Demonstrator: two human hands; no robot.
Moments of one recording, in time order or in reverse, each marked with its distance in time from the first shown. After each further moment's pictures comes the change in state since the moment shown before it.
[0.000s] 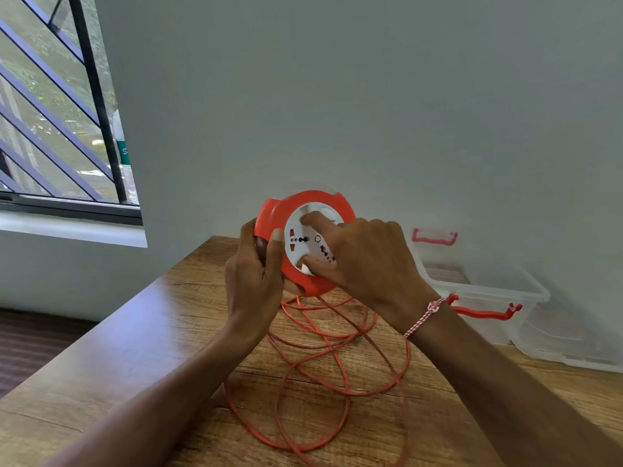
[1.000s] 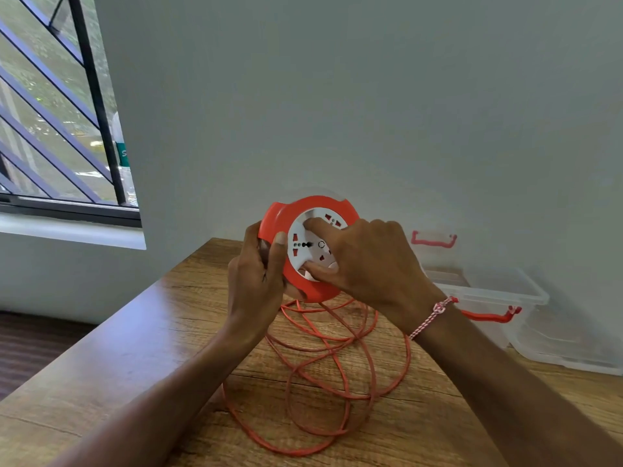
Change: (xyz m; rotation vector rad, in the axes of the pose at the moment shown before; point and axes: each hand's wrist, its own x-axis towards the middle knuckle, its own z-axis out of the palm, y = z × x) left_hand 0.001 -0.001 0.000 -0.075 -0.080 -0.030; right_hand 0.000 0.006 -0.003 -0.053 0.032 -0.061
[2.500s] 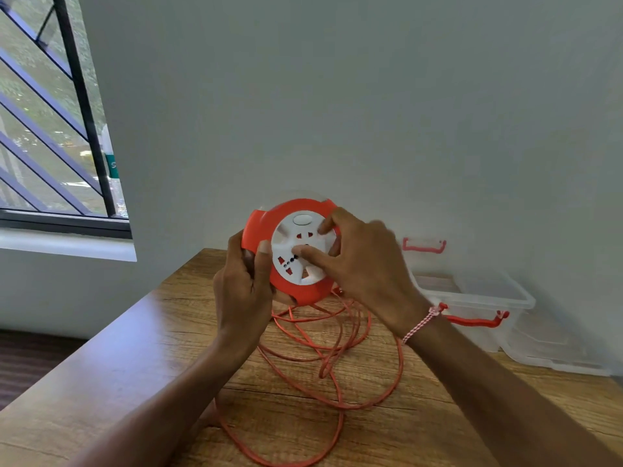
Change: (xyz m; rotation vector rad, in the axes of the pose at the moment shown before) left_hand 0.000 -0.001 -0.002 0.060 0.085 0.031; right_hand 0.007 0.001 -0.009 0.535 -0.121 0.506
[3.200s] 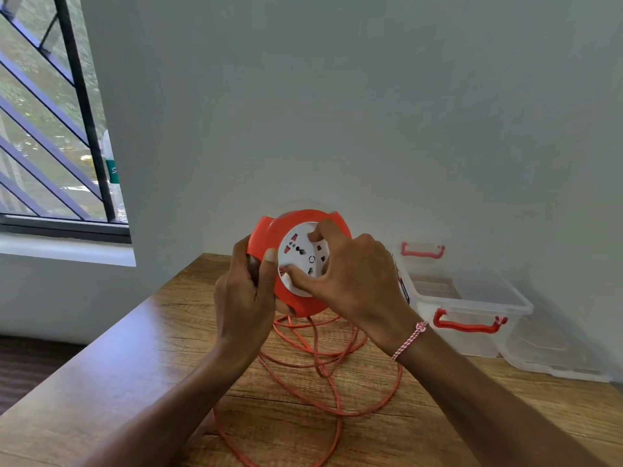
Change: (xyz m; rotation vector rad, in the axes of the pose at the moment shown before) left_hand -0.002 0.007 0.001 0.035 0.006 0.069; right_hand -0.010 -0.003 0.013 -0.165 0.128 -0.170
